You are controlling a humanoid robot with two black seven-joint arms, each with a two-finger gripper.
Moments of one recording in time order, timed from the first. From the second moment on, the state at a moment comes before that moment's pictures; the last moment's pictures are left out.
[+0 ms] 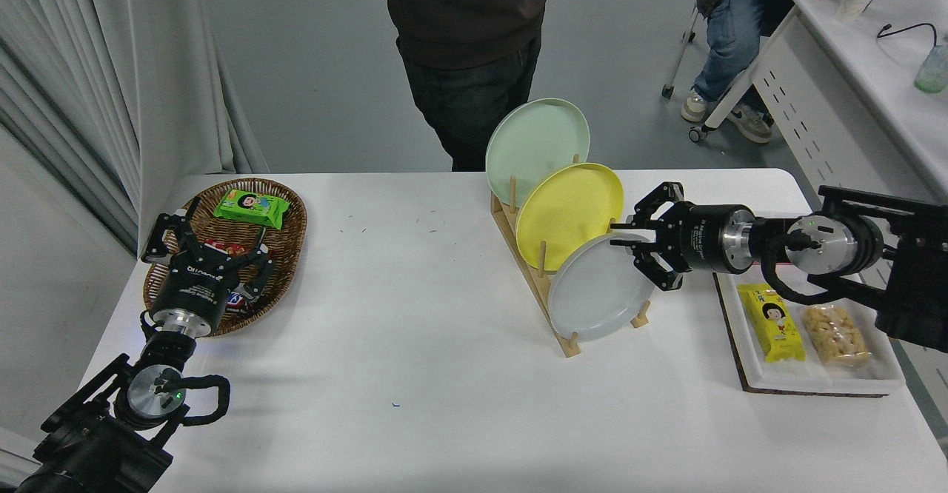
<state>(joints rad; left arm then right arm) -0.40 0.28 -1.19 -0.62 0.14 -0.57 -0.39 1.25 -0.57 -0.23 1.04 0.55 0.14 -0.17</state>
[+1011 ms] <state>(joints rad) -0.40 0.28 -1.19 -0.62 0.14 -0.57 -0.39 1.24 -0.57 -0.21 1.04 0.57 0.11 -0.19</state>
